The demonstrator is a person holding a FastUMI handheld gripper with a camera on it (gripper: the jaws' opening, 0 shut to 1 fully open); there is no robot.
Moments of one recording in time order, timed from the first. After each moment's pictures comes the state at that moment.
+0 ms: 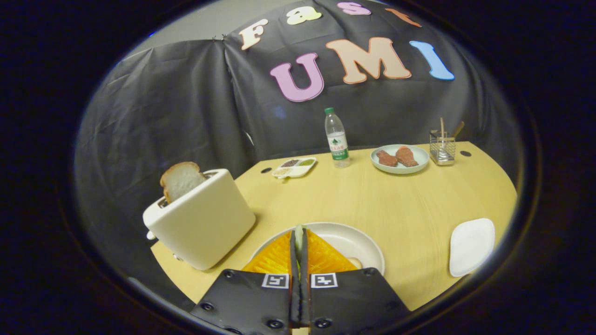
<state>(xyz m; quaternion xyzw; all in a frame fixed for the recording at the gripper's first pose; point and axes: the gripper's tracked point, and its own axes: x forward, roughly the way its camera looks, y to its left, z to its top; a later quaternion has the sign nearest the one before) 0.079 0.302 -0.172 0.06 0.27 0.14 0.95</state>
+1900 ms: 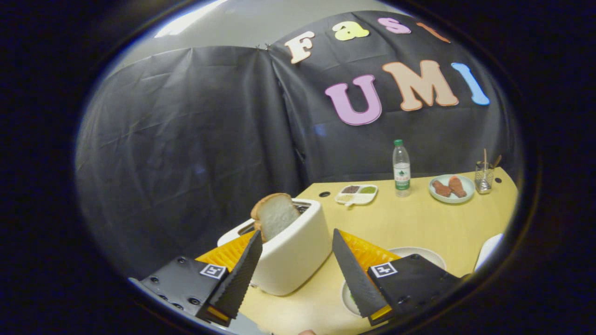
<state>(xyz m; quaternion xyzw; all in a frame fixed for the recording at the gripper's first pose) 0.042 0.470 -0.075 0.07 0.19 0.27 0.94</state>
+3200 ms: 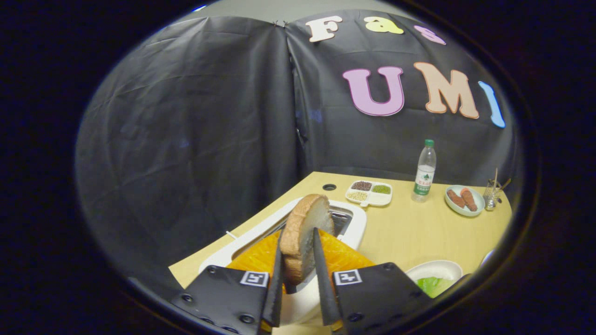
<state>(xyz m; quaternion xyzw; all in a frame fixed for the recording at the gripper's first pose) 0.101 0.560 -0.123 -0.02 0.22 0.22 0.95</state>
